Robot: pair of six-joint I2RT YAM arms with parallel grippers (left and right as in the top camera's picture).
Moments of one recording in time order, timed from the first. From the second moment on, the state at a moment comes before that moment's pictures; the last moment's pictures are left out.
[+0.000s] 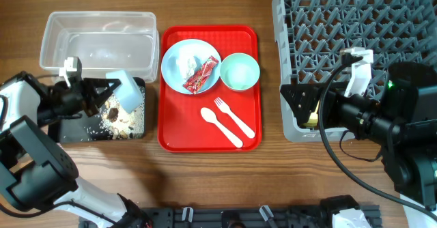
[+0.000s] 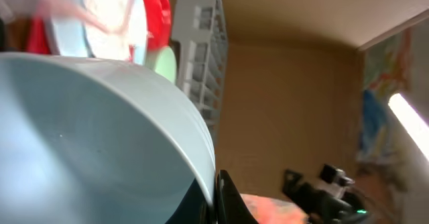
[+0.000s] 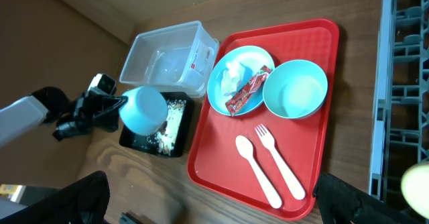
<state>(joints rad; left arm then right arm) 0.60 1.87 1.24 -1.53 1.36 0.54 0.16 0.97 1.34 -1.03 -0.52 0.37</state>
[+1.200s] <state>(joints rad) -0.27 1.38 1.19 -1.06 0.15 -0.48 0.16 0.97 1.34 -1.04 -0.52 0.37</state>
